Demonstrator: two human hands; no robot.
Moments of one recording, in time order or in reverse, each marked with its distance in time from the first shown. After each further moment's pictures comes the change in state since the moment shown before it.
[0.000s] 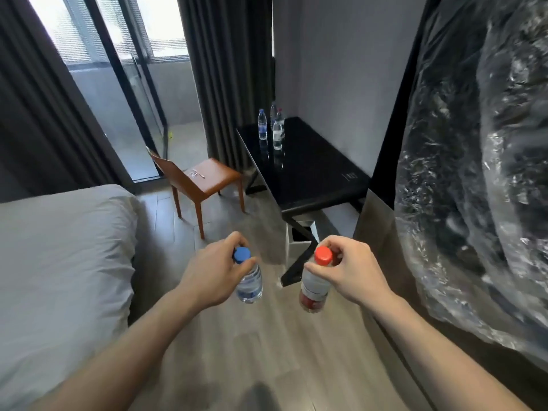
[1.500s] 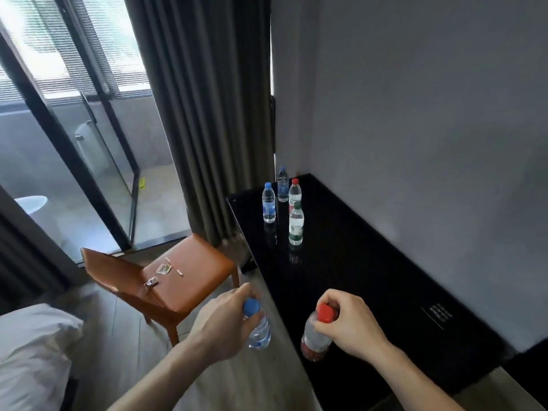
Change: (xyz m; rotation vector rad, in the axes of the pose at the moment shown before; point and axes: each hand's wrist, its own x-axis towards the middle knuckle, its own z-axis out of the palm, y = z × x) left_hand 0.731 -0.276 0.001 0.006 -0.117 0.091; right_hand 0.734 0.086 0.182 0.024 -0.166 0.267
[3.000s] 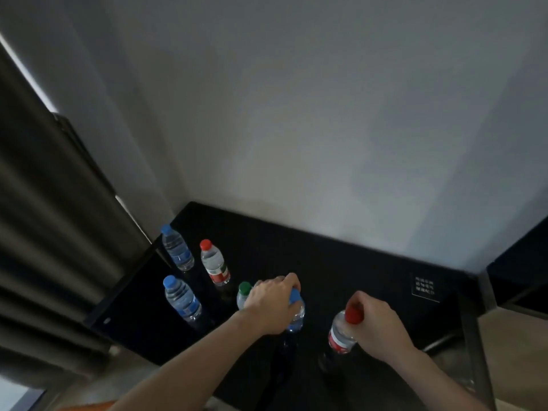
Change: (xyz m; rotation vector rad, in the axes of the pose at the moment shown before) left_hand 0.507 -0.010 0.076 0.123 -0.598 0.755; right_hand 0.295 0.024 -0.009 0.023 0.425 0.771
